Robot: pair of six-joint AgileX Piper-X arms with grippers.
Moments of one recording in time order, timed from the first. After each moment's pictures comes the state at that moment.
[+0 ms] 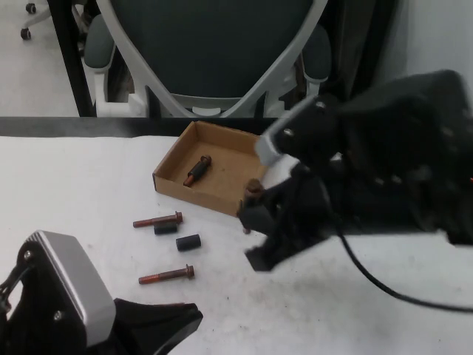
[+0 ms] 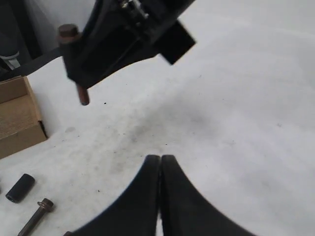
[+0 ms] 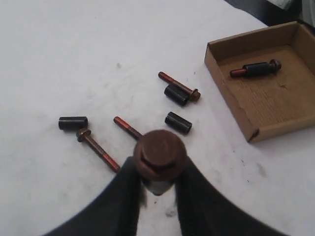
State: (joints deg) left arm -49.3 34.1 -14.2 4.4 5.1 6.7; right arm 40.1 82.5 -54.5 16.0 -9.5 -5.3
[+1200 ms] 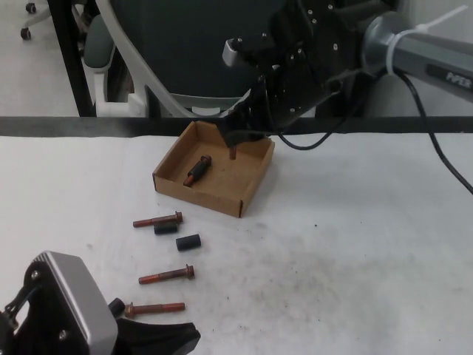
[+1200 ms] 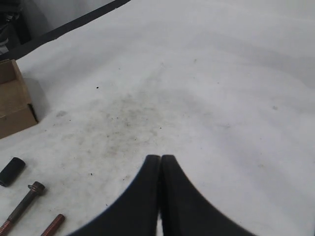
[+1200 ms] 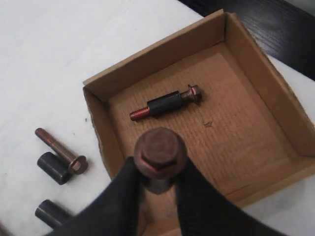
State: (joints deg) left arm -49.3 34.1 -11.6 3.8 5.7 6.5; right arm 25.8 121.8 -105.5 42.8 -18.1 -7.5
